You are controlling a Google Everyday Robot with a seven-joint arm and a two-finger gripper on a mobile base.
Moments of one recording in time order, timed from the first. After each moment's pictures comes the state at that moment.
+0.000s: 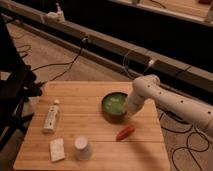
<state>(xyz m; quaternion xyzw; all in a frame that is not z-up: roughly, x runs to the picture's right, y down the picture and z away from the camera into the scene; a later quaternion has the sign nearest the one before) 0.144 0.130 0.838 -0.29 -0.18 -0.16 0.93</state>
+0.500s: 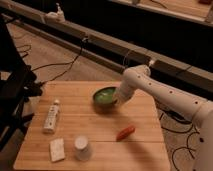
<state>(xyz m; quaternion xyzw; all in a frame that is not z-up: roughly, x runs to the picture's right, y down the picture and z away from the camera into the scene) 0.054 0.080 0.830 -0.23 -0.23 -0.20 0.92</state>
